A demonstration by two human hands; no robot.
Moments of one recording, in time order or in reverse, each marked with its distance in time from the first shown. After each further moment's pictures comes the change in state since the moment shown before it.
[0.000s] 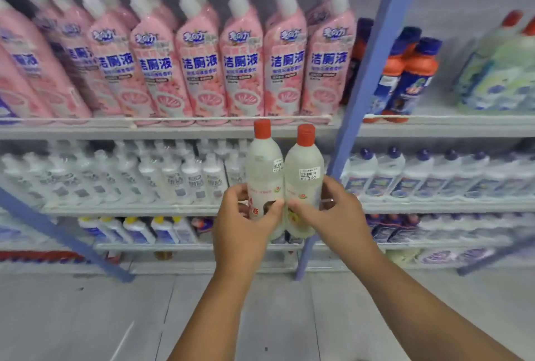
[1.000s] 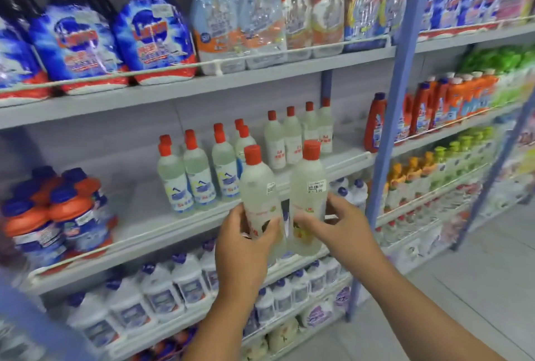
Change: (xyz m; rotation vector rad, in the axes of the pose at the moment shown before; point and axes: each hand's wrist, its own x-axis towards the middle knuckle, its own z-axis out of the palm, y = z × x) left_hand -0.200 0.303 0.541 -0.099 -0.316 0.320; right_hand -0.008 0.080 -0.646 0.041 0.426 -0.095
